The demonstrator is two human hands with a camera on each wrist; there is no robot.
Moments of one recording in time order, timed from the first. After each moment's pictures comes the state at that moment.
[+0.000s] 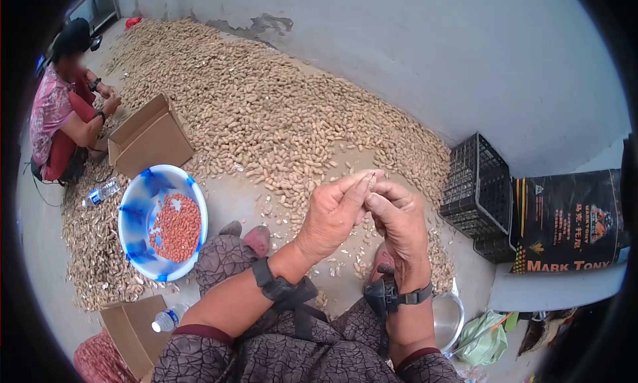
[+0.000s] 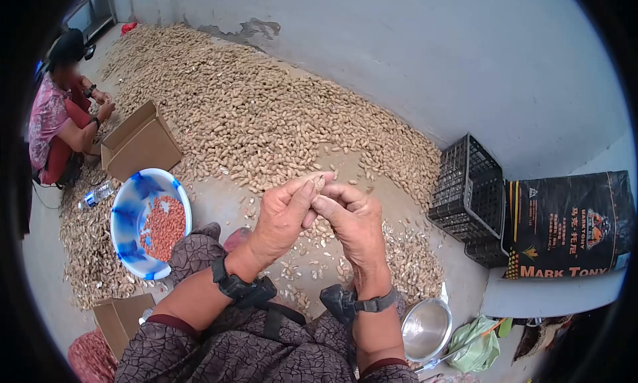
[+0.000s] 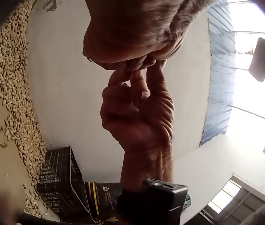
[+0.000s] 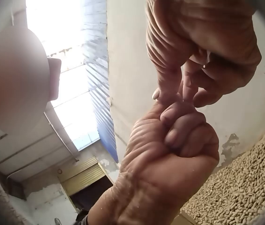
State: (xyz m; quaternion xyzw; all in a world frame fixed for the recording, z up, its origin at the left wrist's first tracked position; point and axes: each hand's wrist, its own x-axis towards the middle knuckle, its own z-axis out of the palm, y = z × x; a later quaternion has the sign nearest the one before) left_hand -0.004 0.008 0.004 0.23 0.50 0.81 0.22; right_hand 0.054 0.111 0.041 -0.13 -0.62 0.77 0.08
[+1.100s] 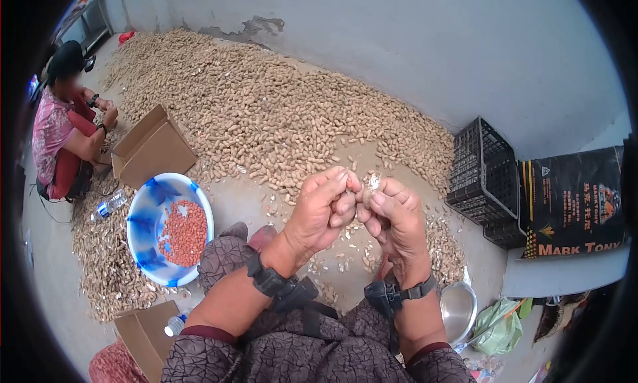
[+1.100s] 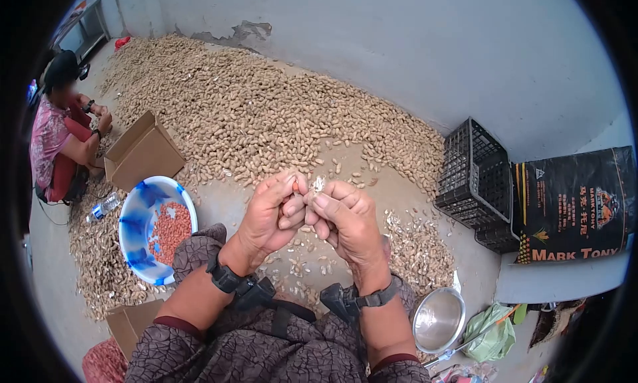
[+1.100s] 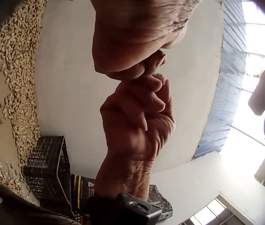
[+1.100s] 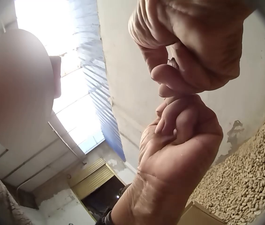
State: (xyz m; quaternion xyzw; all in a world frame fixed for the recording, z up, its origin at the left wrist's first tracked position) left_hand -0.014 -0.003 -0.002 0.13 0.24 0.87 0.41; right_hand 0.064 0.112 0.039 -0.09 -0.53 0.84 0.06
